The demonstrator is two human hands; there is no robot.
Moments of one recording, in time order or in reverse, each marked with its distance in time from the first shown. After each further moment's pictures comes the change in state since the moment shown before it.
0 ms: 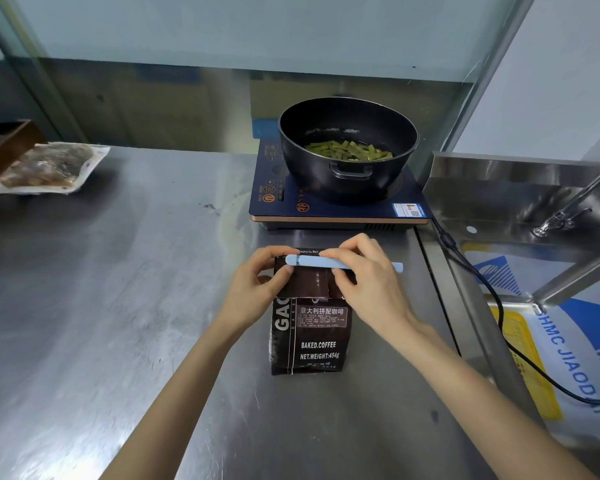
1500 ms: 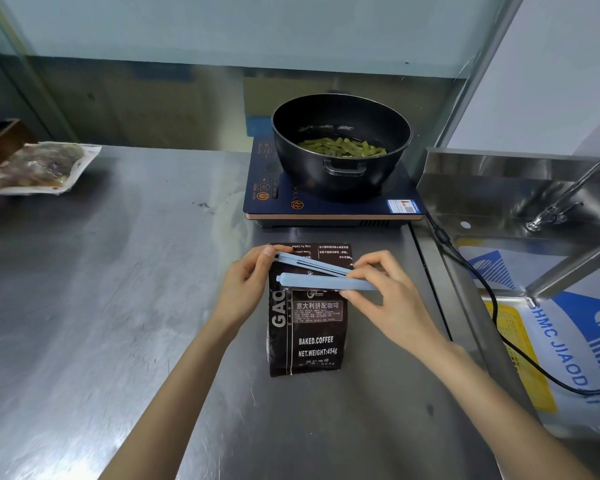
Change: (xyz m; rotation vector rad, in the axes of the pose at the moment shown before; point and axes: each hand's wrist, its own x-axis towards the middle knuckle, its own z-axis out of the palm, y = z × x) left_hand 0.004 -0.008 0.001 0.008 0.040 -0.067; right_hand -0.030 0.034 -0.009 0.106 -0.069 0.035
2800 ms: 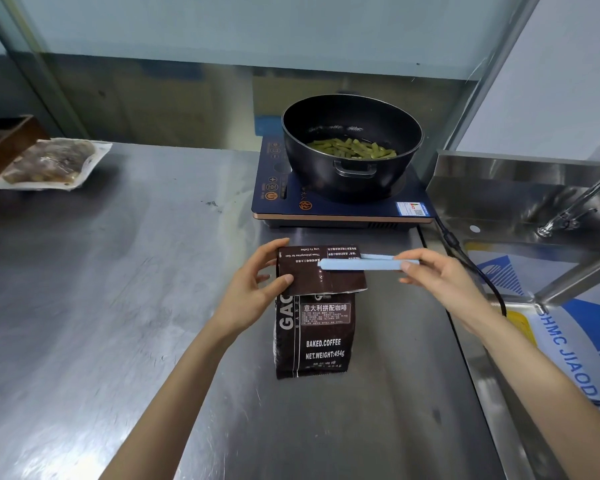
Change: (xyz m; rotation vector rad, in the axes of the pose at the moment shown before) left_hand -0.007 -0.003 -0.013 0.083 -0.111 0.000; right_hand 0.019 0.051 -0.036 0.540 -0.080 0.384
